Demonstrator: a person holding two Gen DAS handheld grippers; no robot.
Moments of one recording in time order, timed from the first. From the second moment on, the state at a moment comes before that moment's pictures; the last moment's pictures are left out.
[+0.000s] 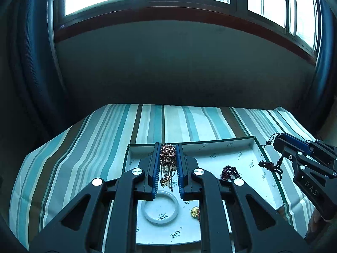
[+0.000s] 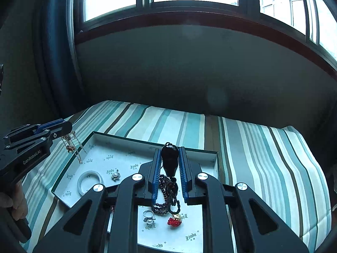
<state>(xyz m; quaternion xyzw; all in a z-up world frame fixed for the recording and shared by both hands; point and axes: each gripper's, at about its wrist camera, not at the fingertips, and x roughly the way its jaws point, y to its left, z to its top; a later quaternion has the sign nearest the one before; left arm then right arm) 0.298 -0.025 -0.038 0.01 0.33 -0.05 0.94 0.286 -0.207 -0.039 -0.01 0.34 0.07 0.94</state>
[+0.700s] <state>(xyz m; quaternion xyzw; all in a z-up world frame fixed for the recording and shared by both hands) 0.383 -0.030 -0.146 0.05 0.46 -0.03 0.88 0.347 -0.226 -0.142 0.00 0.48 0.06 0.88</state>
